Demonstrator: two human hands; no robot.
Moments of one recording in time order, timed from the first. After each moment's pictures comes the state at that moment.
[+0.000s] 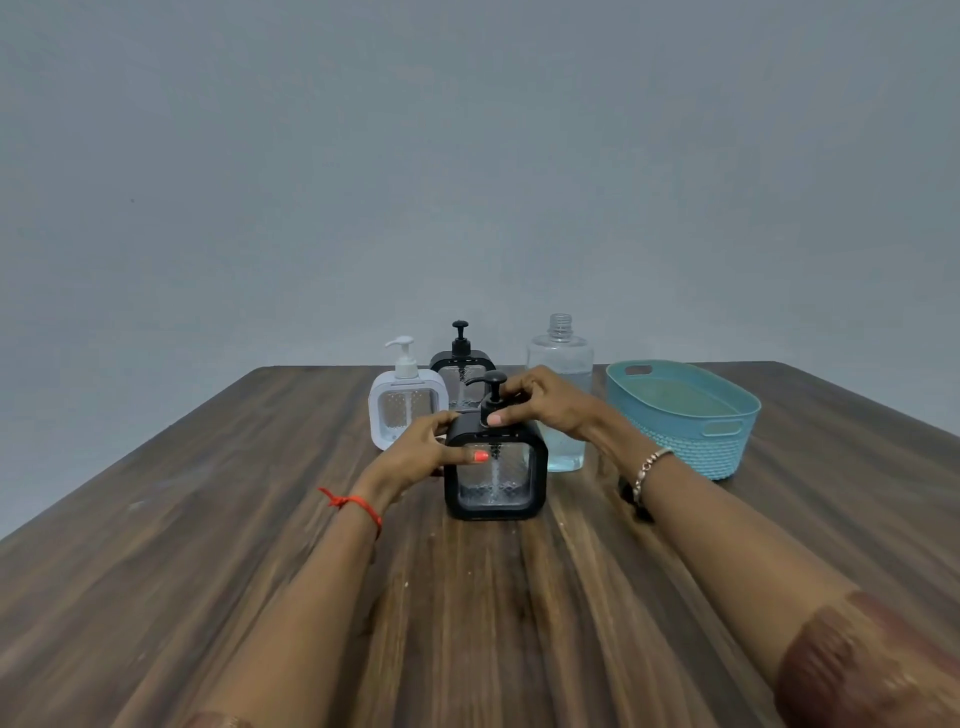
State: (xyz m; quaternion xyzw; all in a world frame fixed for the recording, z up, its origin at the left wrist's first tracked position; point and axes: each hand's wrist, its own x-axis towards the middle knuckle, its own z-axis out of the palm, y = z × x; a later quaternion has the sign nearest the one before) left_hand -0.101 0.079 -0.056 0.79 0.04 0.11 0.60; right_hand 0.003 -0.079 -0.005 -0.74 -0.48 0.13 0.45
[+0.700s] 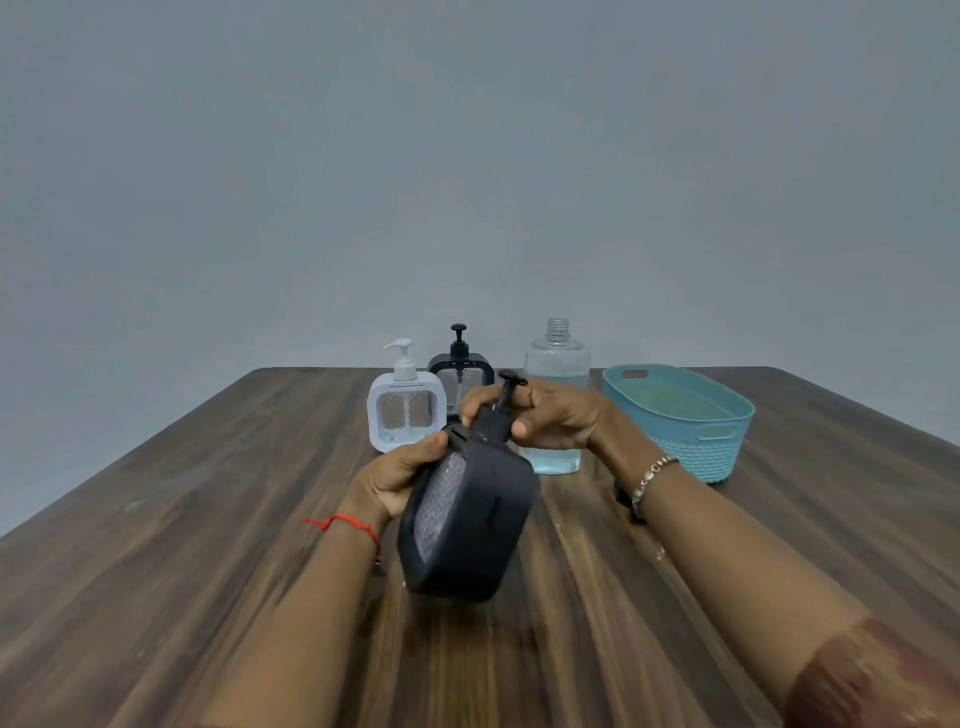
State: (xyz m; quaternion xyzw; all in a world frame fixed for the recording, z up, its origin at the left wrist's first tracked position) left_hand -0.130 0.073 -0.057 0.53 -0.13 -0.04 0.84; right_hand -0.020 -0.084 0.007 -0.49 -0.60 0.44 0.46
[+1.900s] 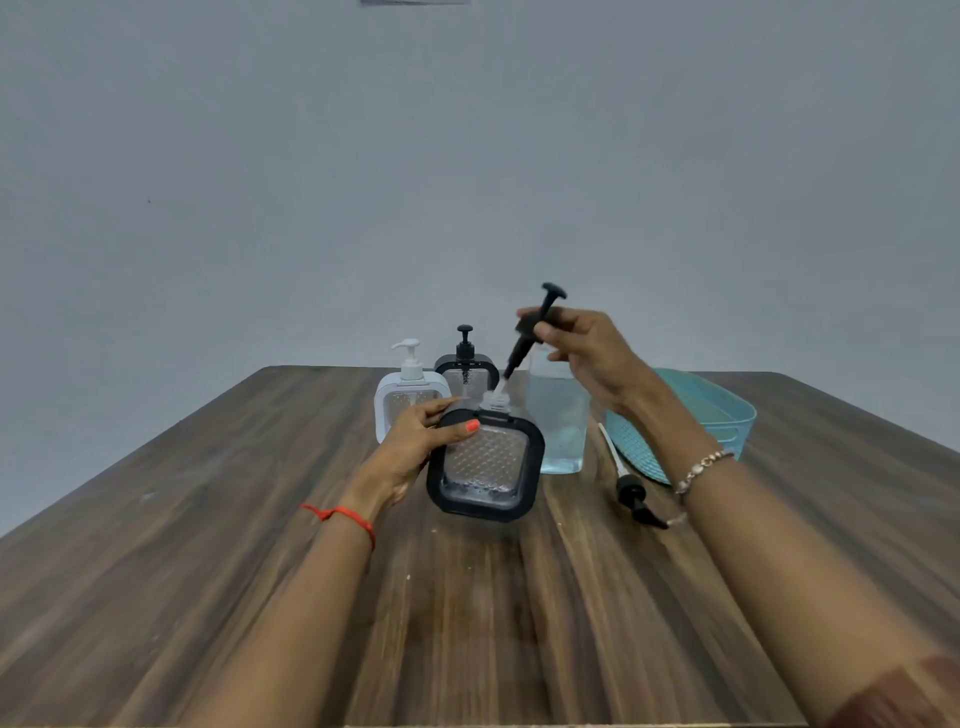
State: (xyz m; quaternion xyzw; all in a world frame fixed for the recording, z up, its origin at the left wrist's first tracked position) left_hand -0.121 0.070 -0.043 0.66 0.00 0.19 0.73; right_hand -0.016 -0.110 0.045 -0.63 -0.44 0.05 0.64
